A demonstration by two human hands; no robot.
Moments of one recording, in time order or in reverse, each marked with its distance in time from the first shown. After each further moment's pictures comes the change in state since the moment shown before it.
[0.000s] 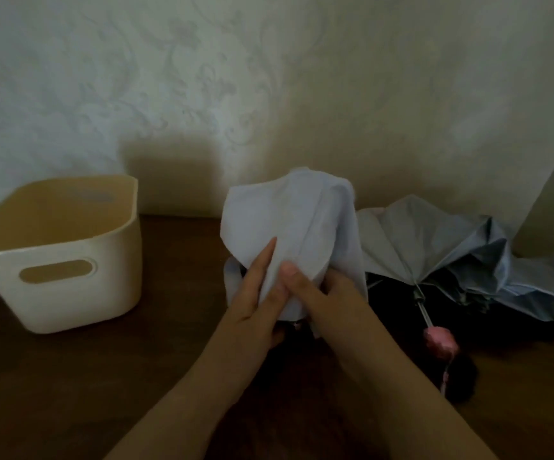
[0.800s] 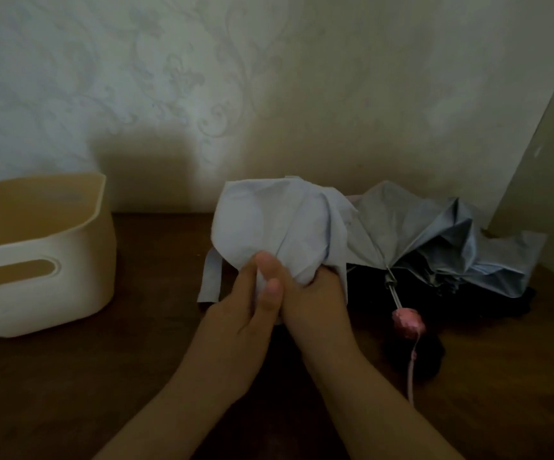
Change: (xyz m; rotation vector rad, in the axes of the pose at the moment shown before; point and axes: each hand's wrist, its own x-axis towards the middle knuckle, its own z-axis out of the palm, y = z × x) left_hand -0.013 -0.009 0.014 0.590 -0.049 0.116; right_hand -0.006 0.012 0.001 0.135 0.255 -0.159
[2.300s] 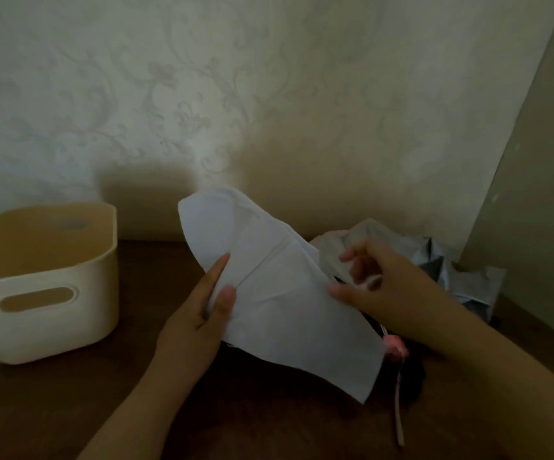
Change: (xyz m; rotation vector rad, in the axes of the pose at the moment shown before) left_hand 0.024 -0.032 -0.047 -0.033 0.072 0.001; right_hand 0.016 -0.092 -0.073 -1.046 -0.227 -0.061
